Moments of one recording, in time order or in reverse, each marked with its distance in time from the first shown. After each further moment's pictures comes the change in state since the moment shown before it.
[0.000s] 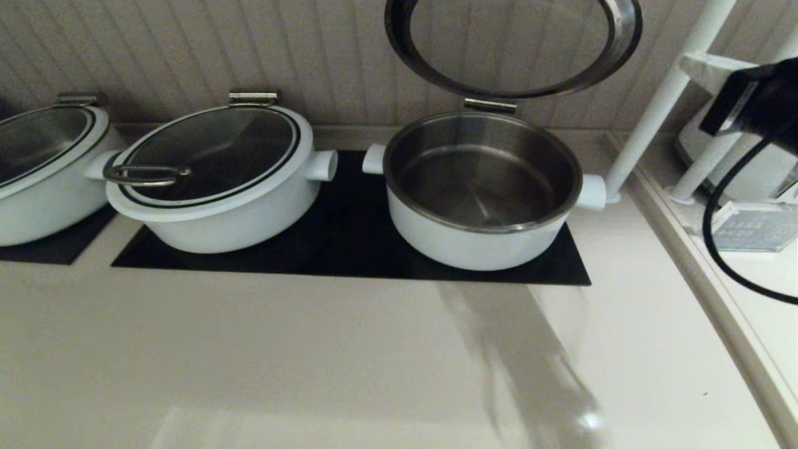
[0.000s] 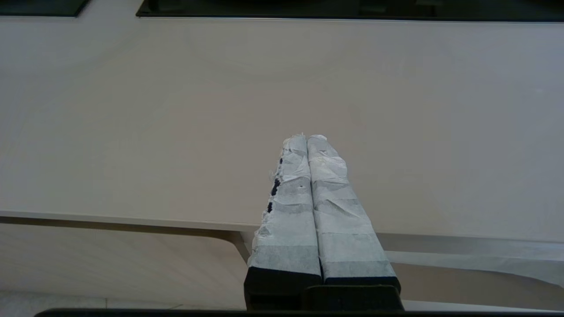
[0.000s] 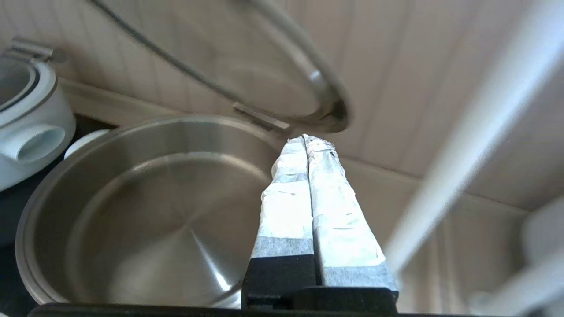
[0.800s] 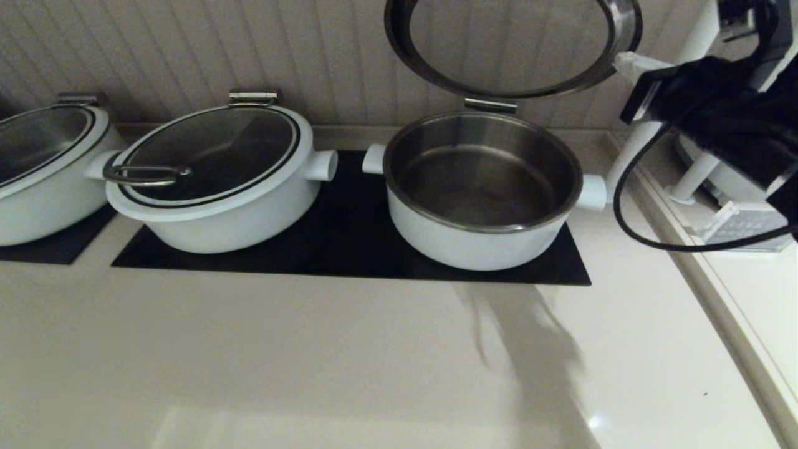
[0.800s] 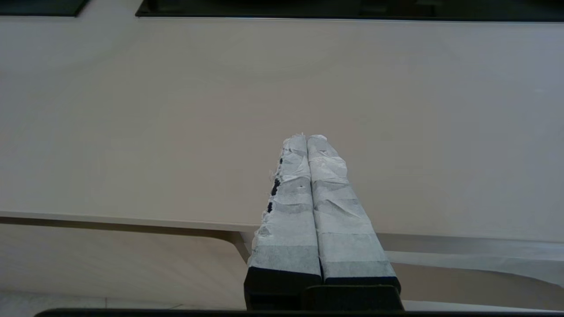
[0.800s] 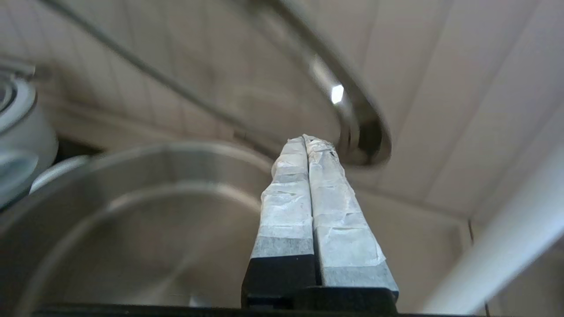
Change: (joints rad) left arm 0.000 0.000 0.000 0.000 -0.001 0.000; right arm 0.029 0.268 -0.149 -0.176 -0.004 0.002
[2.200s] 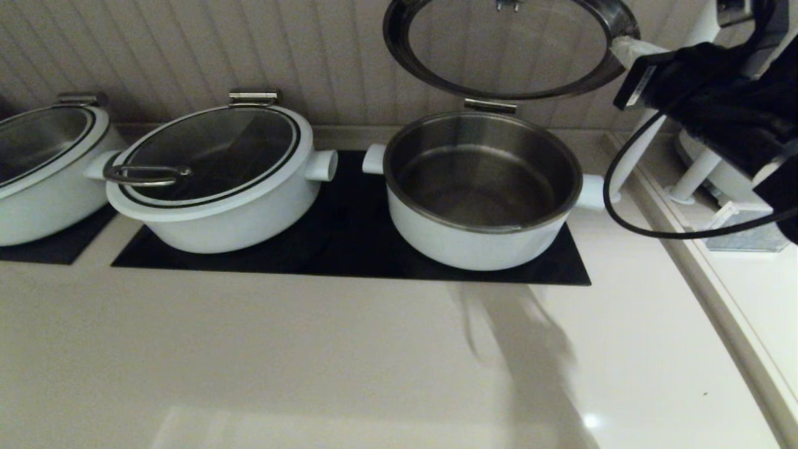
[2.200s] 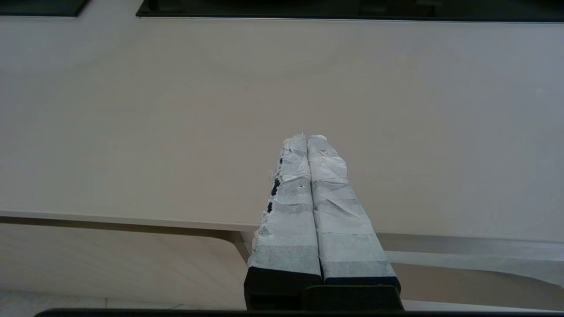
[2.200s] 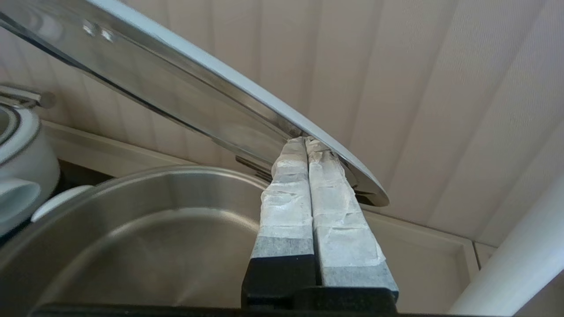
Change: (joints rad) left arm 0.000 0.000 0.000 0.000 0.001 0.000; right arm 0.017 0.036 -0.062 -0.036 -0.032 0.009
